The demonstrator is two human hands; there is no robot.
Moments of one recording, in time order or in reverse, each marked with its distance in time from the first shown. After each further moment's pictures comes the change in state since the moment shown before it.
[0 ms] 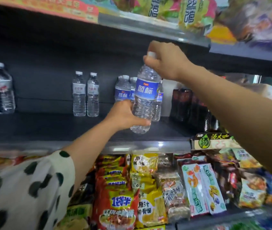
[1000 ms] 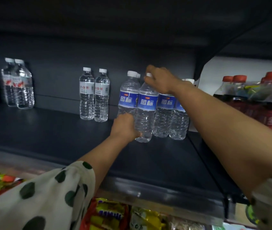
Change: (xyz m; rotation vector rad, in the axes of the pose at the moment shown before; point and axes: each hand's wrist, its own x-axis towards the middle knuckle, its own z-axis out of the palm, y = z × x) left_hand 0.145 -0.070 0.084 0.578 0.250 -0.351; right_hand 0.101 0.134 0.221 0.327 -0.327 -0.140
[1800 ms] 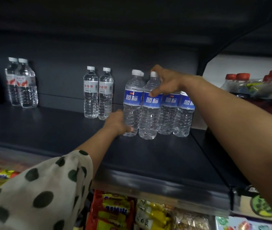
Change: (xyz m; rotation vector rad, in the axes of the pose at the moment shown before) left_hand 0.023 -0.051 -0.010 -0.151 -0.116 -0.127; right_hand -0.017 -0.012 -0.018 0.055 -0.271 0.136
